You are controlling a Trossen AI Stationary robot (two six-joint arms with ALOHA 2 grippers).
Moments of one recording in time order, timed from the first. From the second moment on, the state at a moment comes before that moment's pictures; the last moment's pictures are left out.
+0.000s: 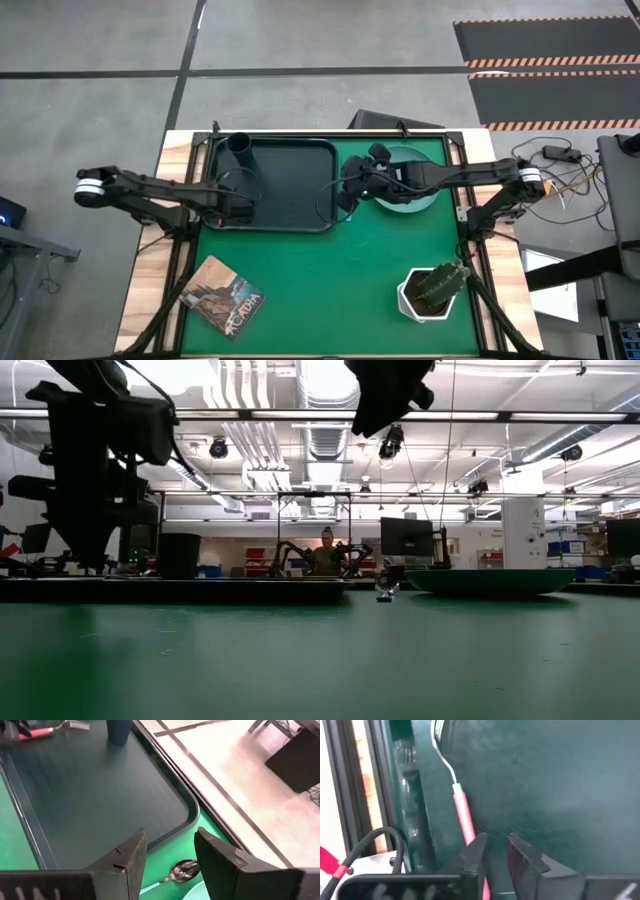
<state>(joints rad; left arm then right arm) 0.06 1.19 0.62 -1.07 -0.40 -1.28 0.01 1.59 1.46 -0.72 0.60 0.27</state>
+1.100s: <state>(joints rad) 0.15 1.25 0.46 -0.91 -0.51 -1.30 0.01 1.59 1.45 -0.73 0.60 0.21</state>
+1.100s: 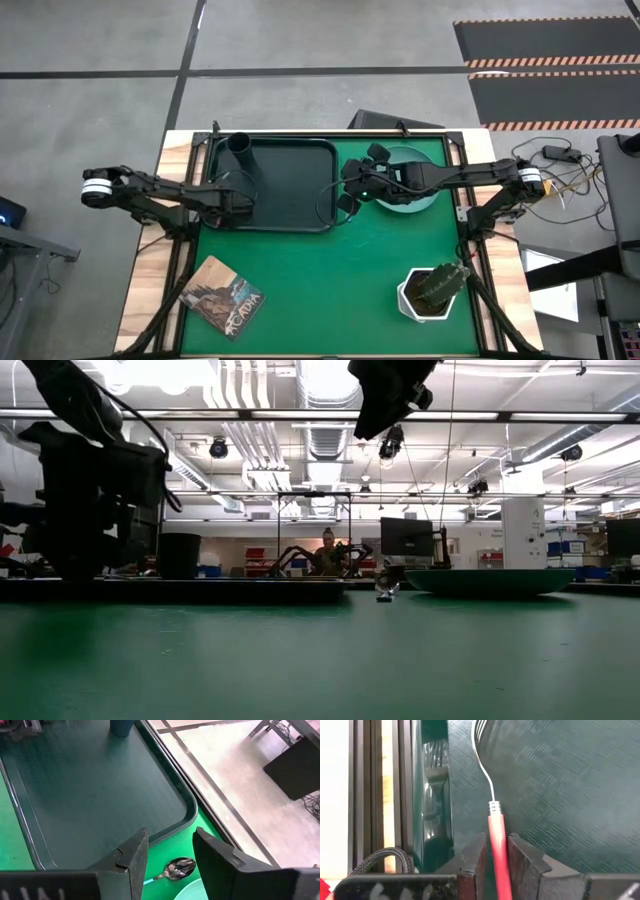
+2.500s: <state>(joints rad) -0.01 0.90 0.46 0.44 -0.16 -0.01 0.02 1.58 1.12 0.18 0.27 0.01</state>
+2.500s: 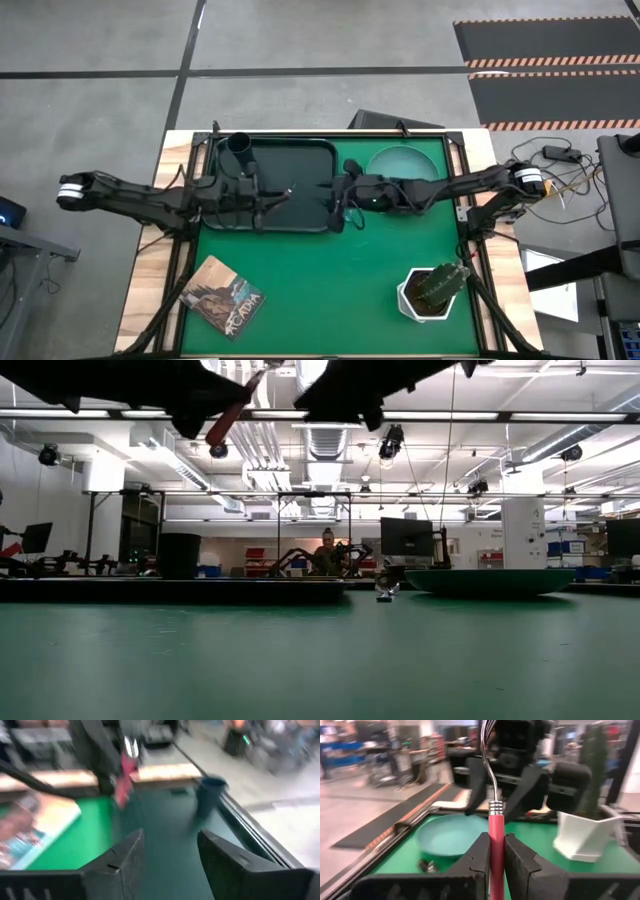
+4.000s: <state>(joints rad) -0.01 1.08 0.44 0.70 -0.08 0.04 0.02 1.59 1.11 0.53 0.13 -0.09</state>
